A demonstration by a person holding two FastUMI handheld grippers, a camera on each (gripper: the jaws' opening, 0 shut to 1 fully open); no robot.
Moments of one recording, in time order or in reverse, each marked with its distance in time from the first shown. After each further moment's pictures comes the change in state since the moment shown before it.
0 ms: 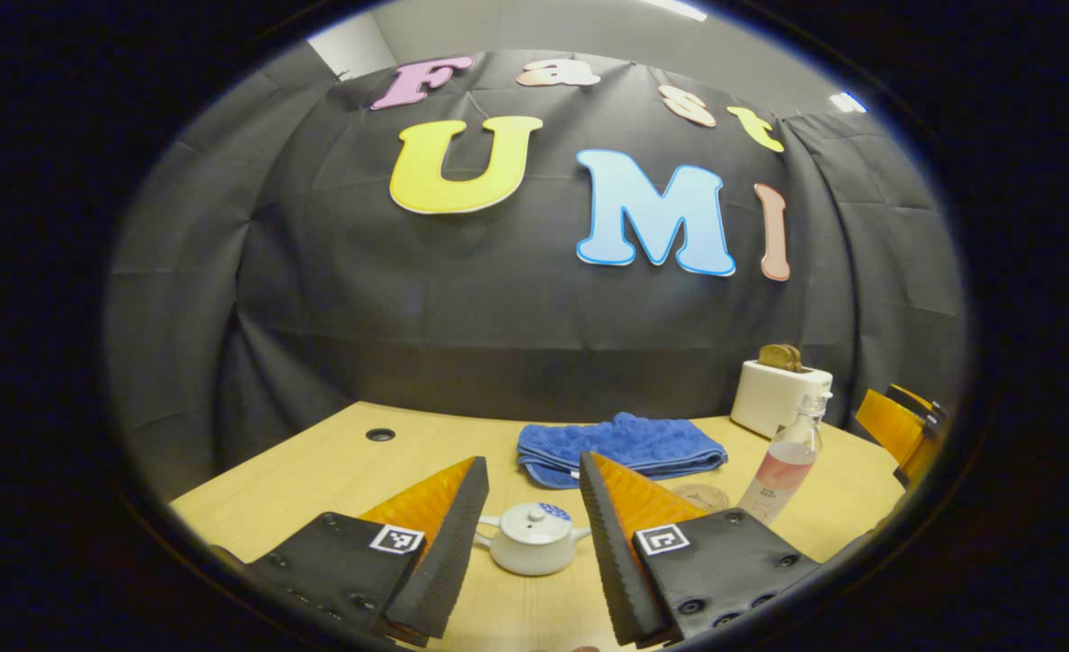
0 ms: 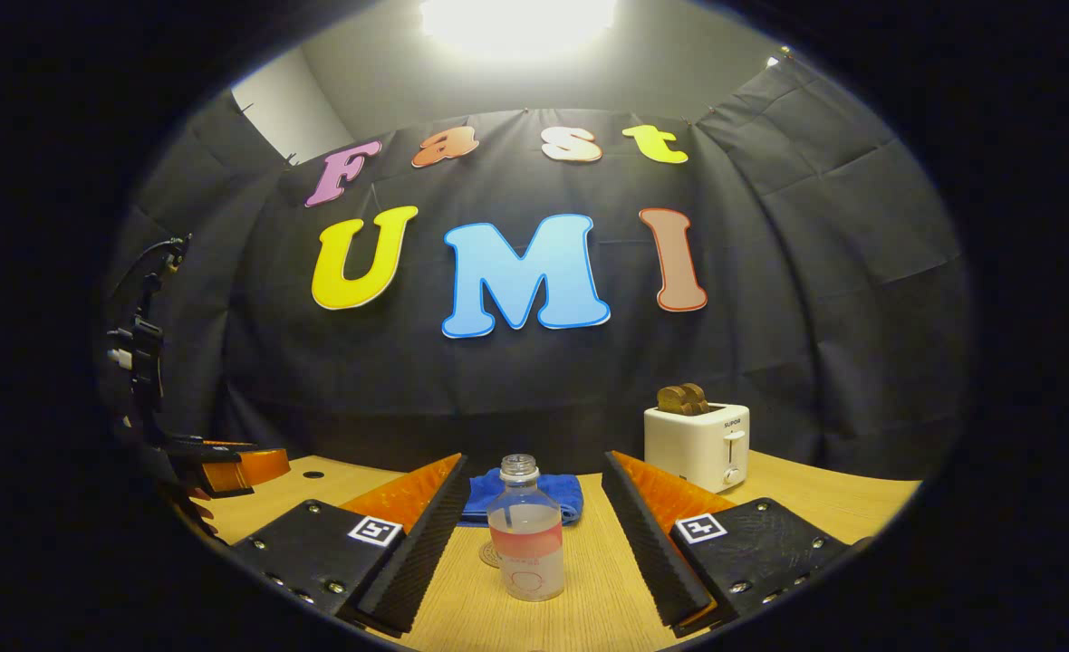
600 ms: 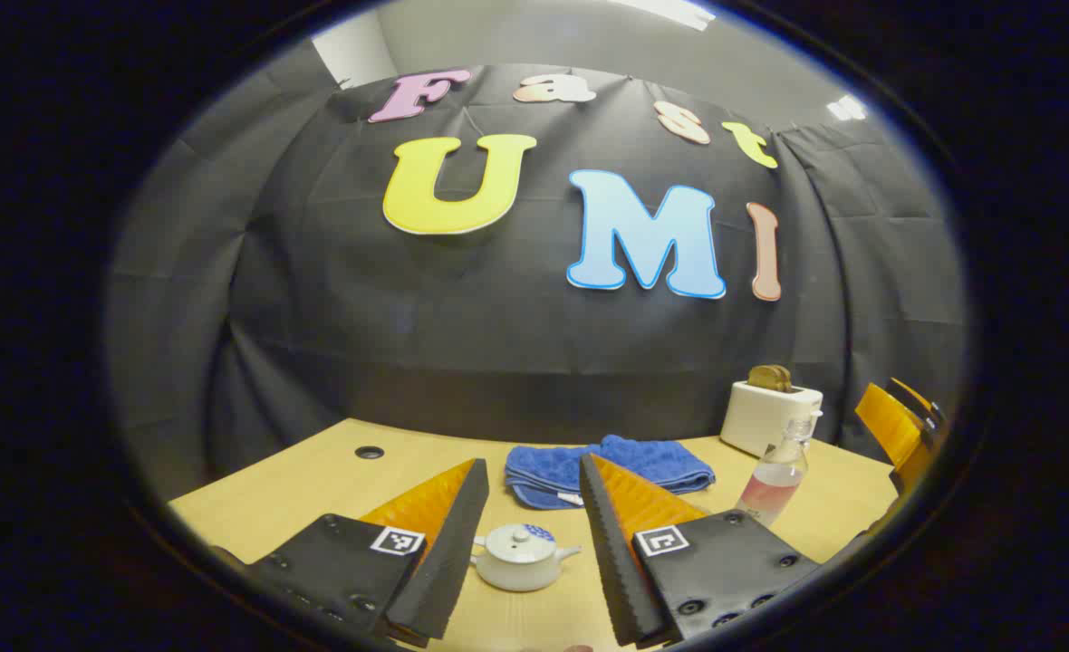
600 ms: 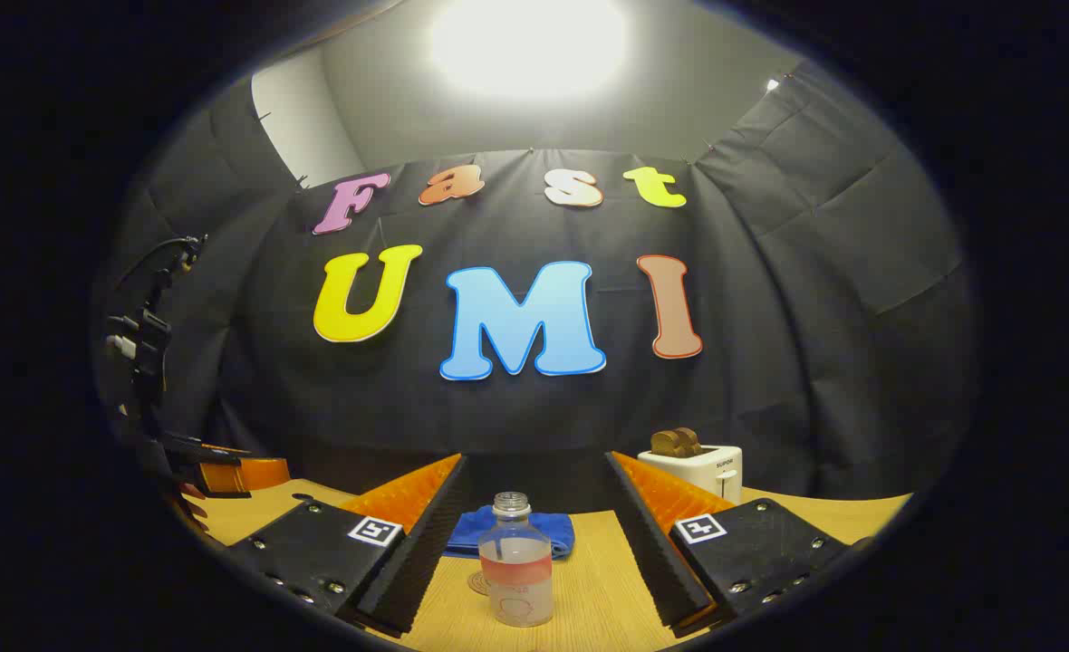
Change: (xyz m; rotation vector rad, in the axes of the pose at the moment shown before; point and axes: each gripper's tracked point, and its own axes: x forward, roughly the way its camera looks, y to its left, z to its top) left arm 0.000 -0.006 0.029 -0.004 -0.078 -0.018; right arm 0.003 -0.001 0.030 -0.018 -0.164 0.010
